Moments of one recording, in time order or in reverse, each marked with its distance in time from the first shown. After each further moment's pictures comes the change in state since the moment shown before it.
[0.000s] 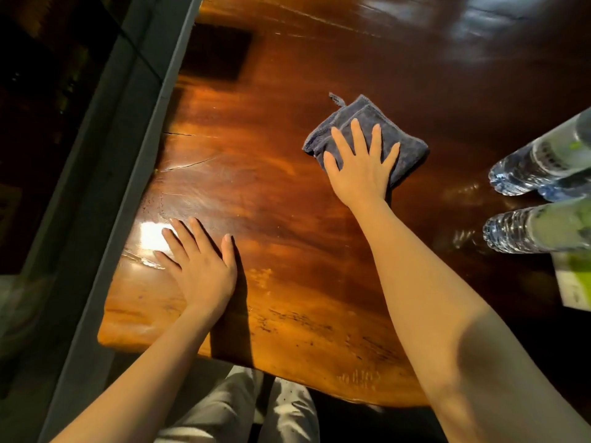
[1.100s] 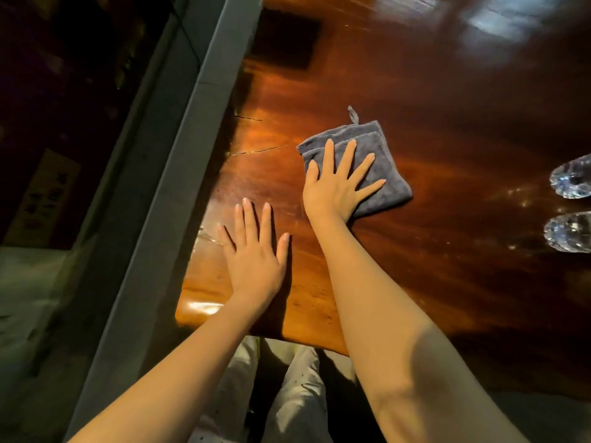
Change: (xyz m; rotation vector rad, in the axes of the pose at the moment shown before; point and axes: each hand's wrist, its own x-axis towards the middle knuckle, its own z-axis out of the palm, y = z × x) left_hand 0.012 -0.056 -0.013 -0.005 -0.020 0.327; right_hand -0.059 -0.180 0.036 0.053 -0.021 0.299
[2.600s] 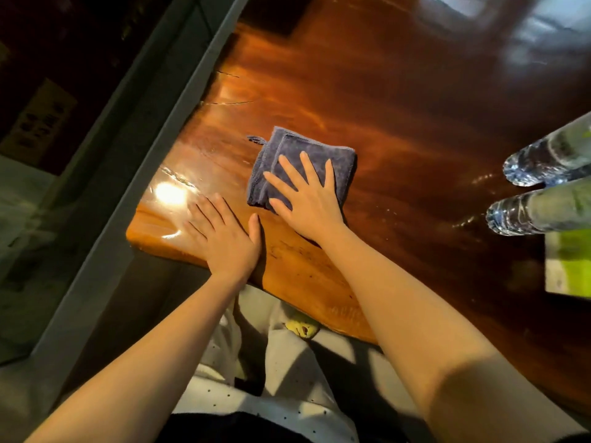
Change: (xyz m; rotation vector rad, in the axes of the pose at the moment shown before) left_hand -0.076 0.073 0.022 -0.015 0.016 -0.448; right_hand -0.046 0.134 -0.023 -0.159 -0.075 -0.968
